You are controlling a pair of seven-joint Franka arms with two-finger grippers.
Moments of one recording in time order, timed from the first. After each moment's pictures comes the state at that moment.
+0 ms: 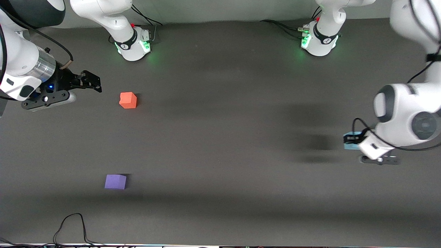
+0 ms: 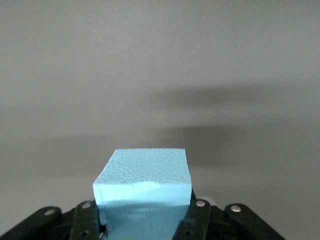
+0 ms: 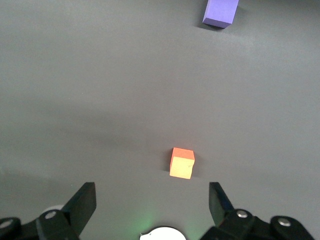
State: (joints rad) left arm -0.03 0.35 0.02 -1.70 0.03 1.91 0.02; right arm 0.18 -0.05 -0.03 -1.71 0.04 1.54 -0.05
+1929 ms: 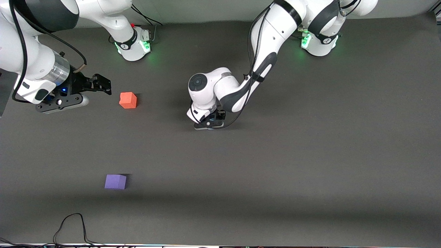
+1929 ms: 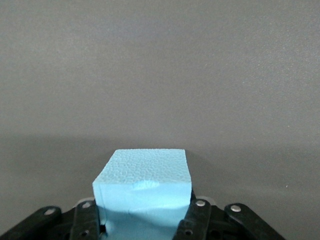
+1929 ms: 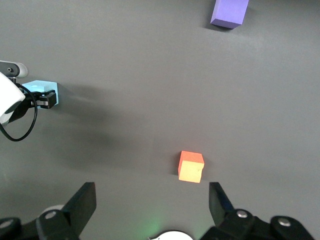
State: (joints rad) left arm -0.79 0.92 -0.18 -1.28 0.26 2.17 -1.13; right arm 0.22 -0.03 -0.02 -1.72 0.04 1.56 0.02
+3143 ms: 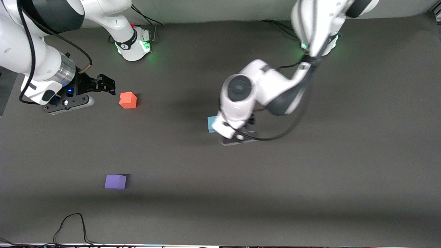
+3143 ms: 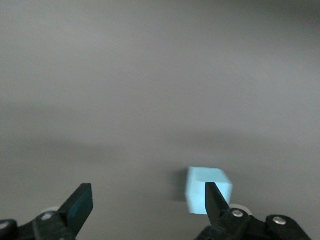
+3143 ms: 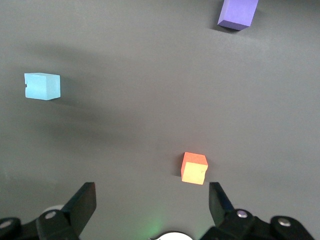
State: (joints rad) left arm -0.45 0.58 -0.21 -1.33 0.04 1.89 -0.84; right arm 0.25 -0.02 -0.02 -1.72 0.04 1.57 0.03
